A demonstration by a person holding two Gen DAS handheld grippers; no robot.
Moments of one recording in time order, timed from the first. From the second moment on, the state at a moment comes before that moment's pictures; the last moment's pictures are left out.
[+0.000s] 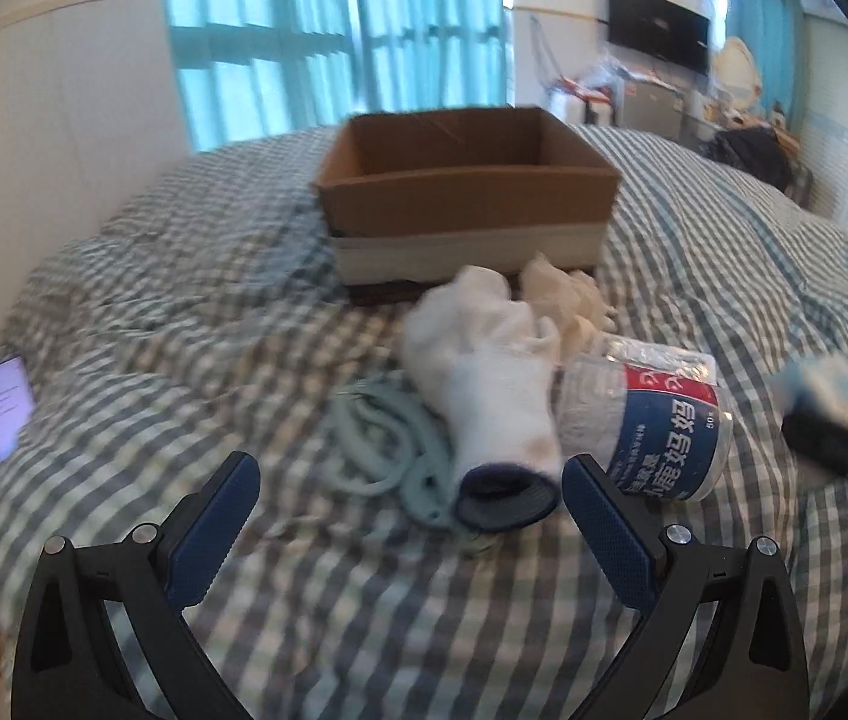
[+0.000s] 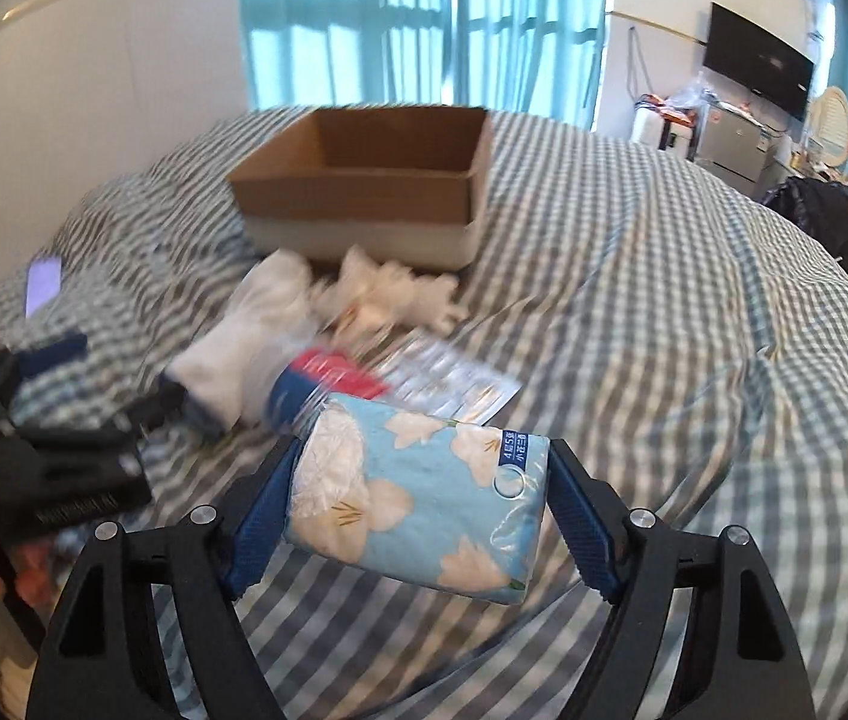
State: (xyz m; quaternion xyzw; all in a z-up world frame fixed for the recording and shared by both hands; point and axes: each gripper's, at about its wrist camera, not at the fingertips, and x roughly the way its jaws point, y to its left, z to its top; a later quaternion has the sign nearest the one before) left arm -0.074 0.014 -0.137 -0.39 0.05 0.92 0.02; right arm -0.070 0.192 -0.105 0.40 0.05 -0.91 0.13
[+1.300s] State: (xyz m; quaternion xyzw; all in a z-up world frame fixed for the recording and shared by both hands) left arm -0.208 0.001 0.006 -0.27 0.01 0.96 0.08; right arm -0.215 0.142 0.040 0.26 0.07 -0.94 0.20
